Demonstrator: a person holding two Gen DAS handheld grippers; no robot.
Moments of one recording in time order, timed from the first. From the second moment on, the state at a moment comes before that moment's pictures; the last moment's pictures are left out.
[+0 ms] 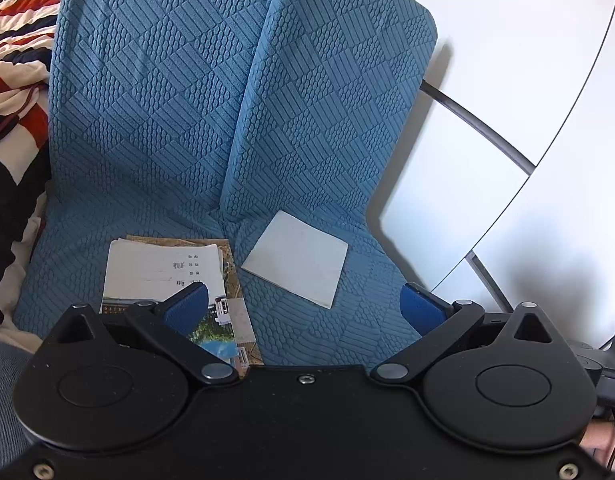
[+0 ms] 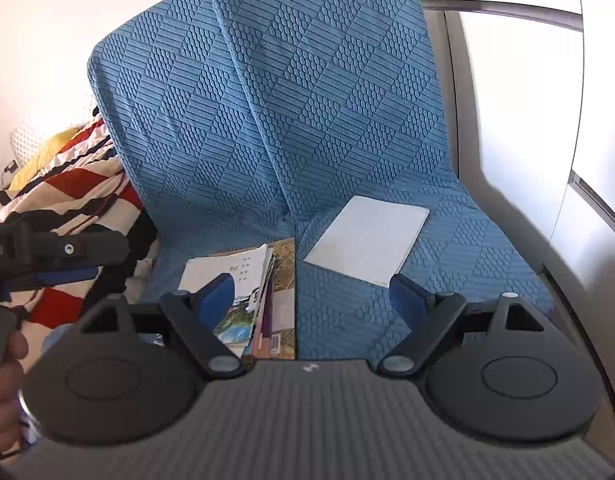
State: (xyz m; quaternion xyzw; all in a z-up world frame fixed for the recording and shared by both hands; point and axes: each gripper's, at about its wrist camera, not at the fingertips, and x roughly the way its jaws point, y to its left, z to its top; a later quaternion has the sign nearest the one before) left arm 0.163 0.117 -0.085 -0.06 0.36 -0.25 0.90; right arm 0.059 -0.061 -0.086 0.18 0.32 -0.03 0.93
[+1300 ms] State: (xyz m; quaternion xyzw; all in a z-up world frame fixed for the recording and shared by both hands) left arm 0.325 0.032 -0.230 -0.03 0.43 -0.29 0.85; right arm 0.139 -0.094 -0.193 0.23 0.32 -0.07 0.92
